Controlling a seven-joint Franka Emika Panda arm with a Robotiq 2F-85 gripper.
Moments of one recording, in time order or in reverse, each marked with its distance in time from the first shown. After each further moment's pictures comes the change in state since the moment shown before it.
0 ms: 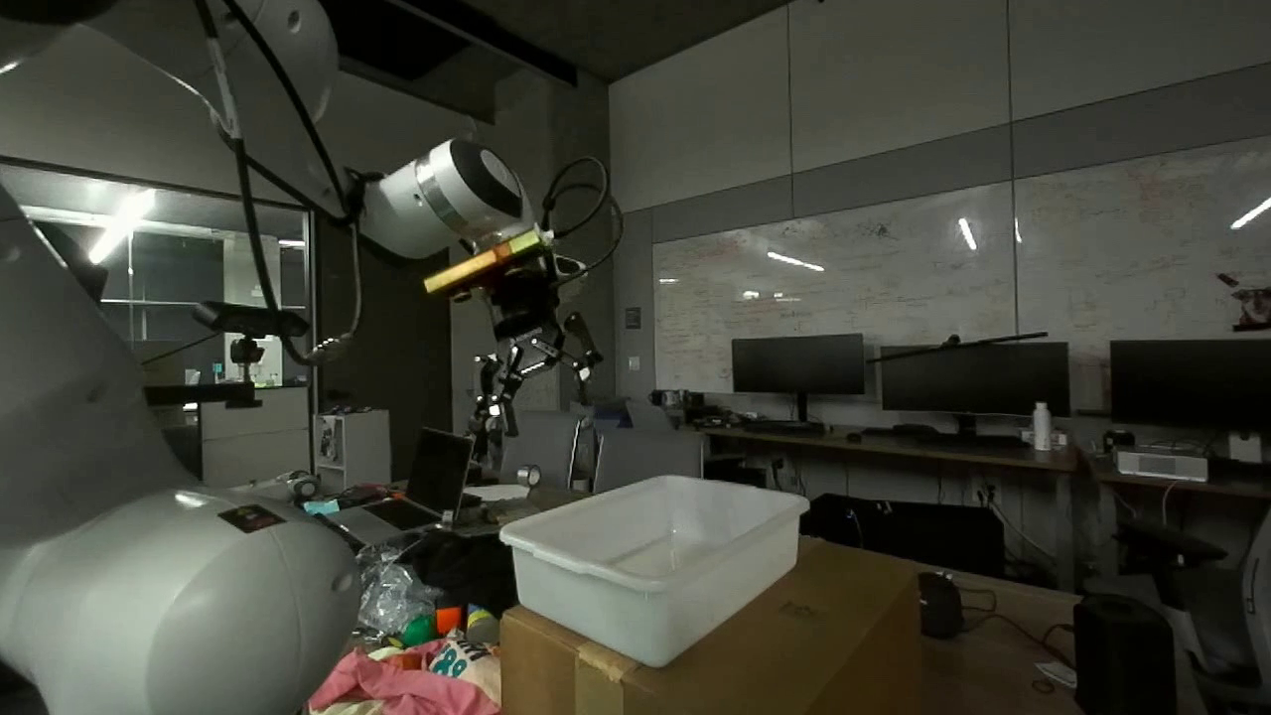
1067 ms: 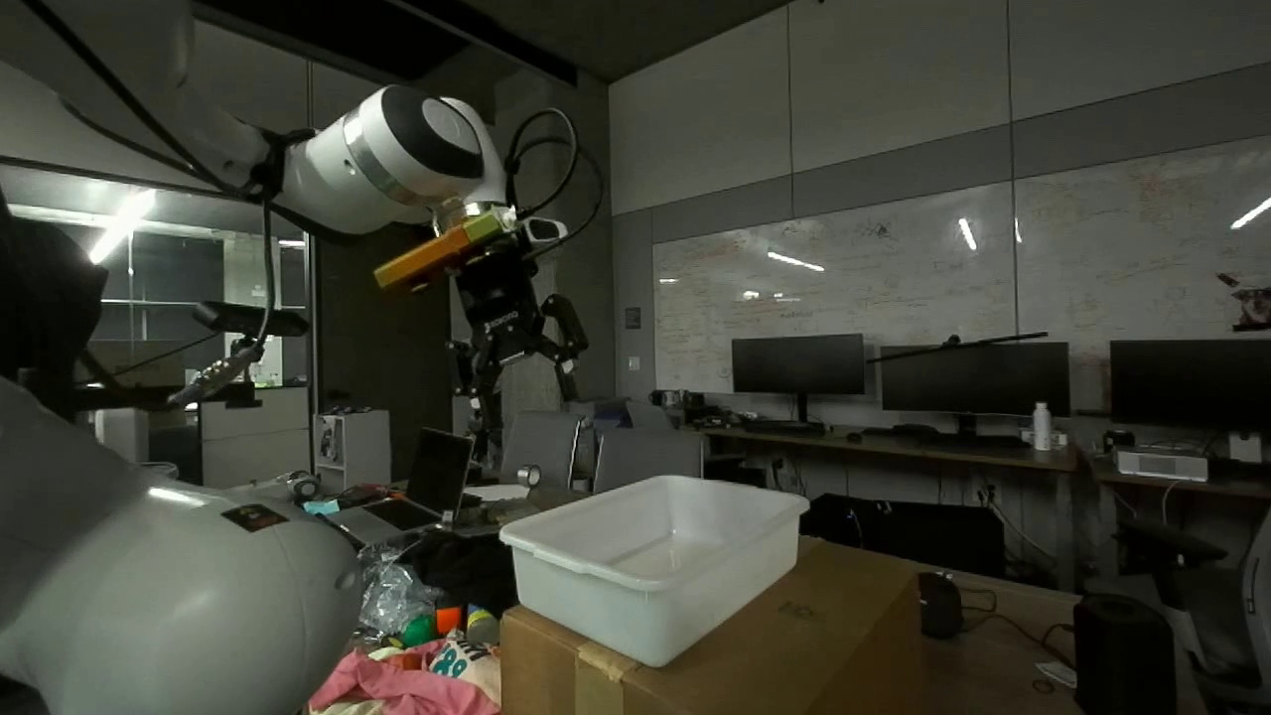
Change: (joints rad) arm 0.022 -0.340 -0.078 -0.211 0.038 0.122 0.024
